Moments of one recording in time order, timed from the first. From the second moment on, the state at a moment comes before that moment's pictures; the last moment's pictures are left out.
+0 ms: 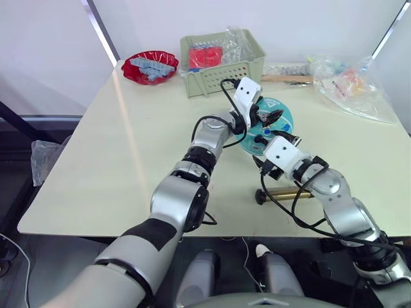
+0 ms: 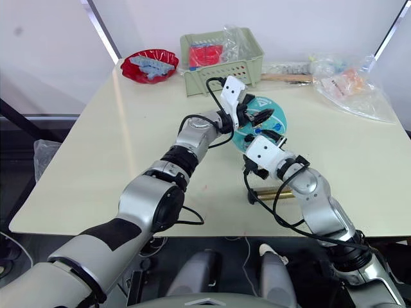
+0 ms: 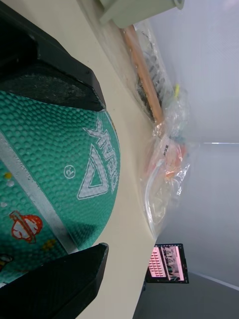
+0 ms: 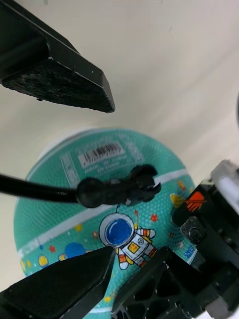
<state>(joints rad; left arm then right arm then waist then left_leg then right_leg) -1.21 -0.02 0.01 1.15 -0.08 -0.05 -0.65 -0.35 -0.46 0.35 -0.34 -0.26 0.48 0.43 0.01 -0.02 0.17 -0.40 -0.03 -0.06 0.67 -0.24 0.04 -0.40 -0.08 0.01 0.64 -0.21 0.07</state>
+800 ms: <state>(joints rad) -1.20 -0.03 0.02 1.14 -0.08 -0.05 -0.64 -0.34 -0.45 0.30 -0.22 -0.30 0.22 0.40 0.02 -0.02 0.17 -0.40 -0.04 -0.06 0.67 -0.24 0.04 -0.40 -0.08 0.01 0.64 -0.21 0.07</state>
